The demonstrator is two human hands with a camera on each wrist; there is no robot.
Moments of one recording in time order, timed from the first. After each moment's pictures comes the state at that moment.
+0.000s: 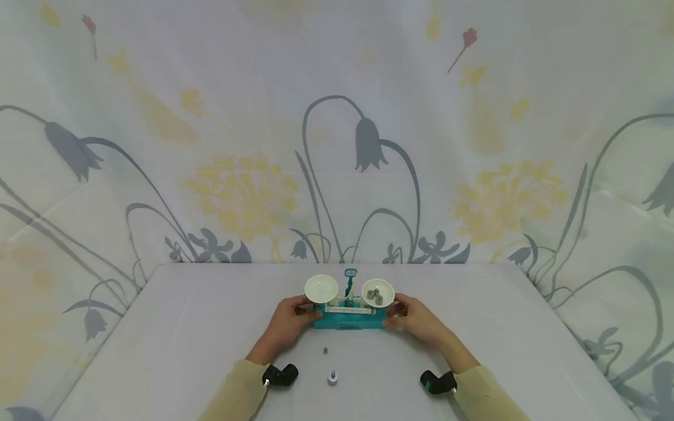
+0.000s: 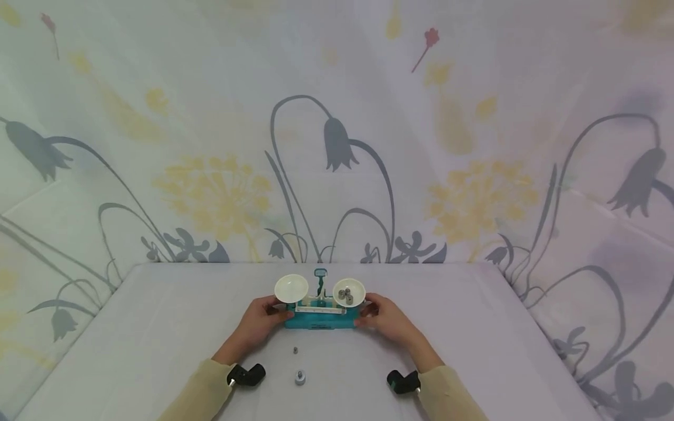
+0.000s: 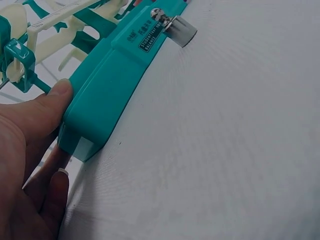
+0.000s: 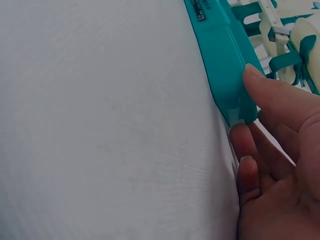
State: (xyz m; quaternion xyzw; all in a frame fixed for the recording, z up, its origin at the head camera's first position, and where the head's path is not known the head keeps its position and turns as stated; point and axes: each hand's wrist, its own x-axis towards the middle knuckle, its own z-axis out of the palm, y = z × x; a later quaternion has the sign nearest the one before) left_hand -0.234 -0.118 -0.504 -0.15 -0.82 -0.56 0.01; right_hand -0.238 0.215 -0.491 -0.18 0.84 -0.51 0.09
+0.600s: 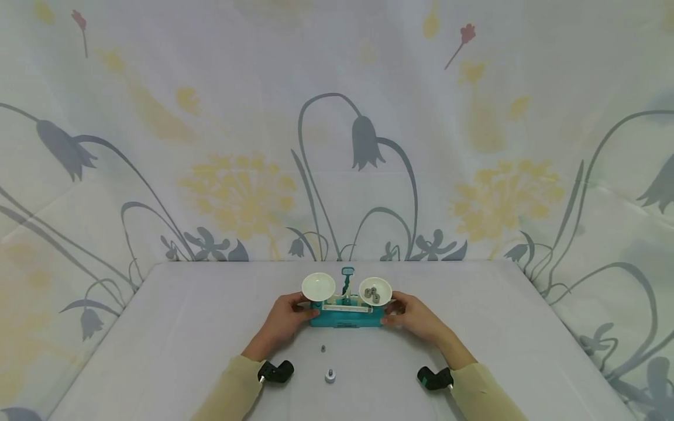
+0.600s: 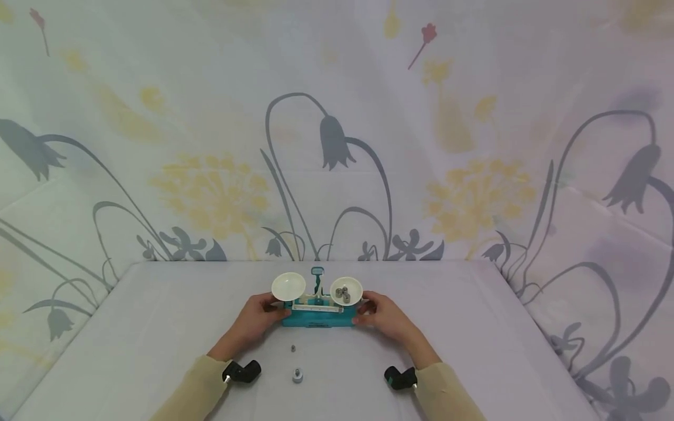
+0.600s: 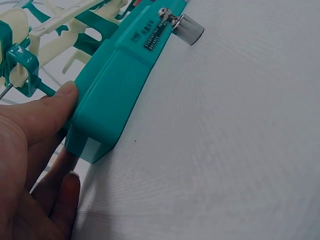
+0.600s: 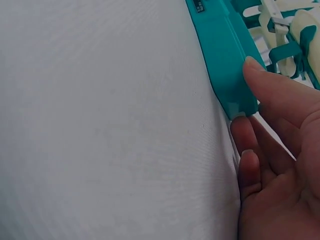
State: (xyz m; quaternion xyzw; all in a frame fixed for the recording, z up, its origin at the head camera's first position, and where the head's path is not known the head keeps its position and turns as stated) left_hand -0.238 -0.119 -0.500 -0.14 -0.82 -0.56 -0.02; right_hand -0.237 0.216 -0.490 -0.19 0.84 -0.50 0.10
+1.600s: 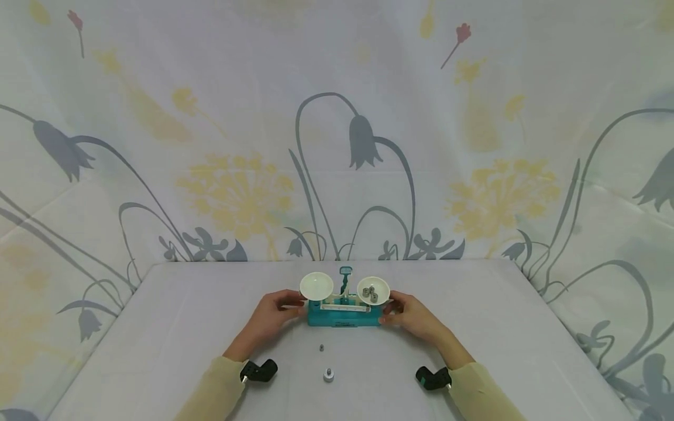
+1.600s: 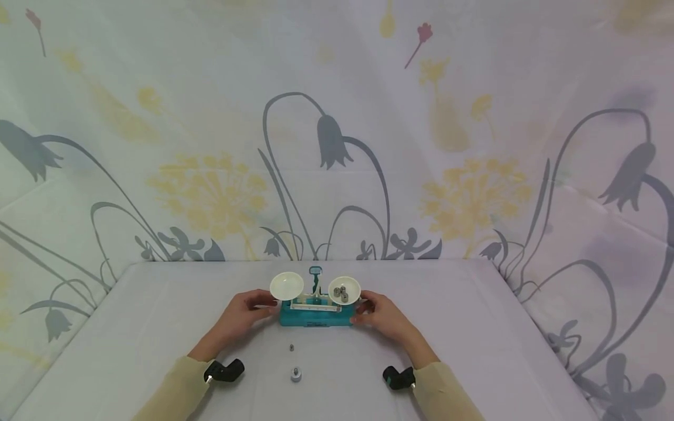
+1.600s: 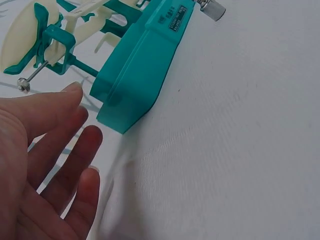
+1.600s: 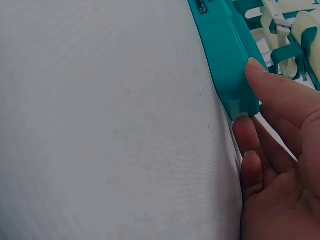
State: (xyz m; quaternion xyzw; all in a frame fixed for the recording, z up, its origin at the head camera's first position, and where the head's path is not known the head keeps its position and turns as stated) left_hand -0.232 -0.146 -0.487 -0.15 -0.83 -0.53 -0.02; right_hand -0.235 0.215 -0.492 -0.19 0.84 -0.50 0.09
